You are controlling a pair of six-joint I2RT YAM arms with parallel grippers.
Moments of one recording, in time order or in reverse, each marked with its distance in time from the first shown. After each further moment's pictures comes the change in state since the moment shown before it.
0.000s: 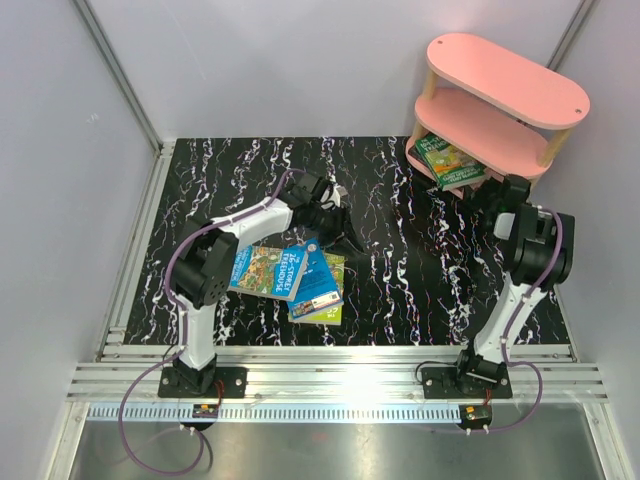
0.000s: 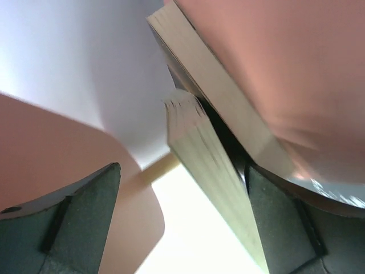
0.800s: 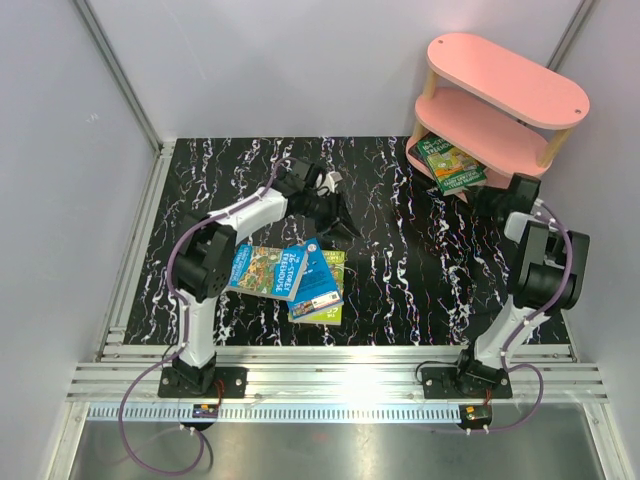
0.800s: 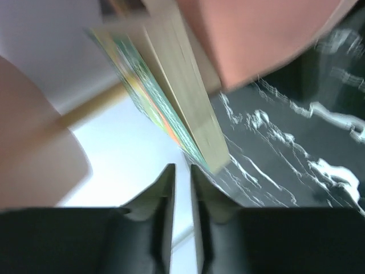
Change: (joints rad) left arm 0.062 0.047 0.095 0.001 0.053 0.018; right arm -0.044 -0.253 -0.080 -0.410 -0.201 -0.344
